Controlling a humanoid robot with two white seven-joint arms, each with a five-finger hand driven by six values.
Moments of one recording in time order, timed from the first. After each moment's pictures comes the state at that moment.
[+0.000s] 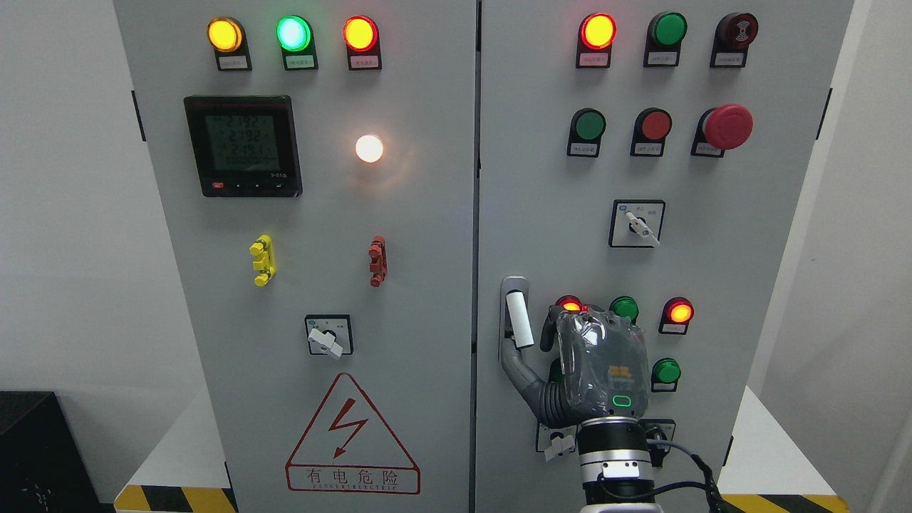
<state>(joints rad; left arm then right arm) 0.05 -0.10 -0.16 -0.05 0.12 -0.03 -0.03 -0.46 0.14 0.27 -1.78 1.34 0.29 -0.03</state>
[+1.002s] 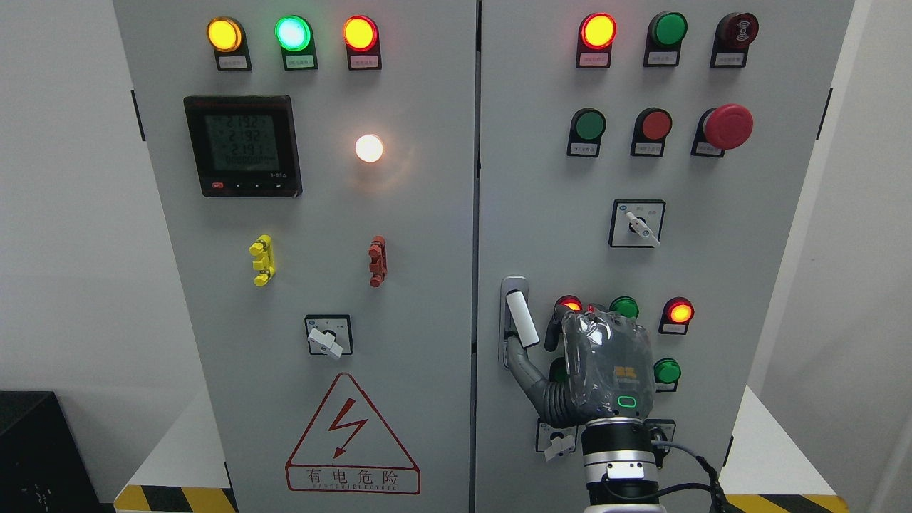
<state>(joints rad) 0.05 -0.10 -0.16 -0.05 0.12 -0.03 -0.03 -0.46 0.14 0.26 -1.78 1.34 0.29 -0.03</state>
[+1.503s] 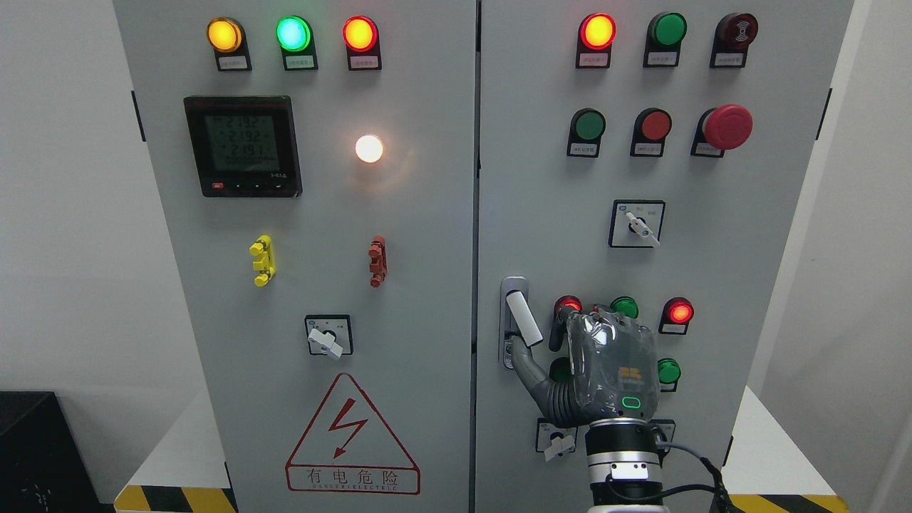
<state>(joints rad) 0.05 -0.10 -0.16 -0.05 0.12 -0.03 -0.03 -0.45 0.14 0.25 -1.78 1.34 0.29 -0.03</state>
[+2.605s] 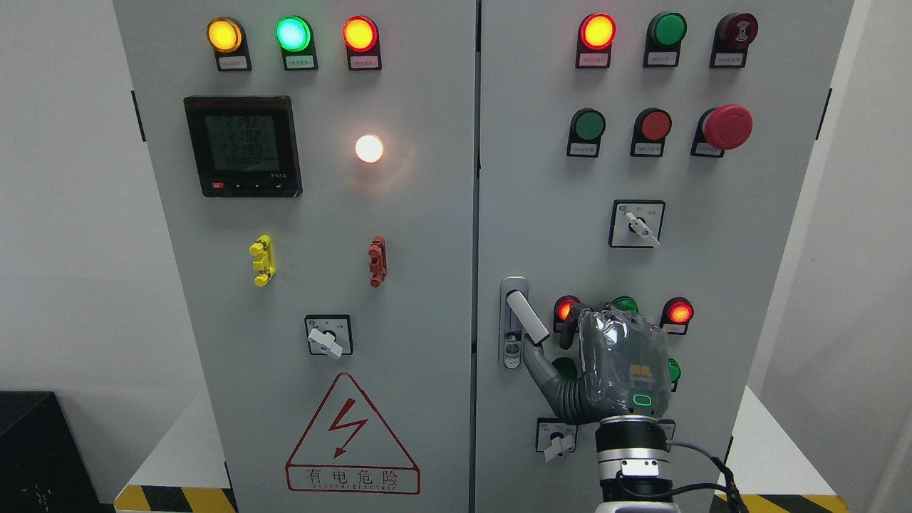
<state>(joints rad) 0.05 -0.10 -0.16 -0.05 0.12 -0.03 -0.03 -0.46 0.14 0.23 -1.79 1.34 0.29 -0.03</state>
